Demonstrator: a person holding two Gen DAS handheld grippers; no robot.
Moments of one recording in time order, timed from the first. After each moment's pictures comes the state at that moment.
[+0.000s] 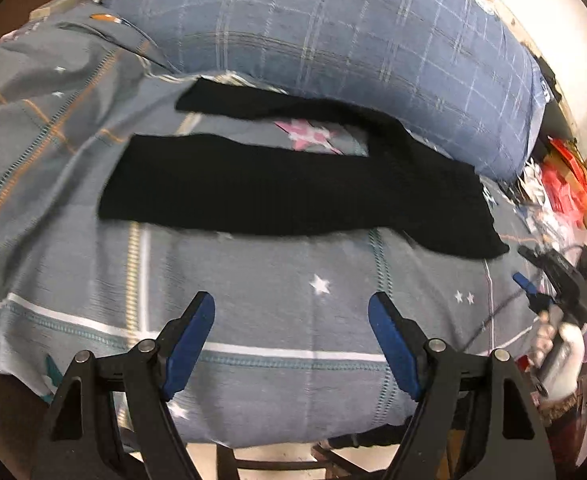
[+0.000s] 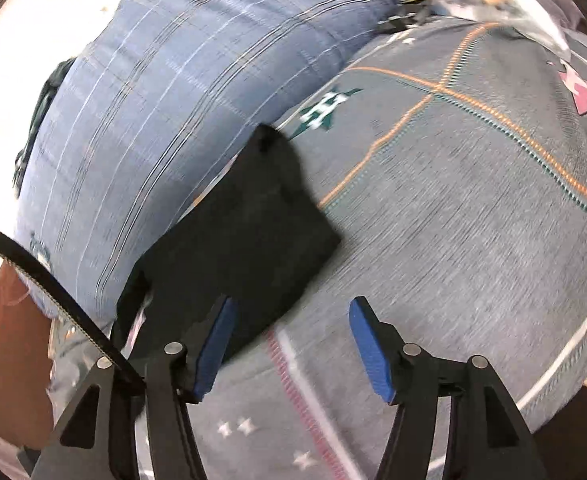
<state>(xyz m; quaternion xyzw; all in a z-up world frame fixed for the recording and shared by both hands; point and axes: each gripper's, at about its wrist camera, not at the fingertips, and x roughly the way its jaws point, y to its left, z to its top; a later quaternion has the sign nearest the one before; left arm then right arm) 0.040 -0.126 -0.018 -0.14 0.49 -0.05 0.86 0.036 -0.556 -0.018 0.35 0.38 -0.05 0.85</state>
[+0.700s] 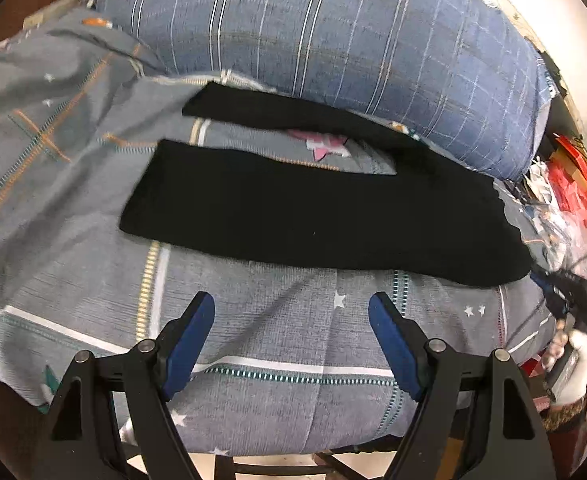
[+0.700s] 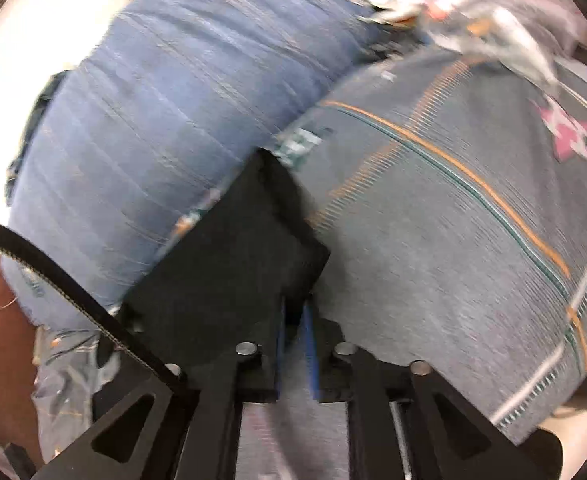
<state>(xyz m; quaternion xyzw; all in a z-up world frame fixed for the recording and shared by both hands) 0.059 -0.123 -0.025 -0.12 0.50 -0.04 0.86 0.039 -0.583 -0.015 0.33 0.37 -0.08 0.87</state>
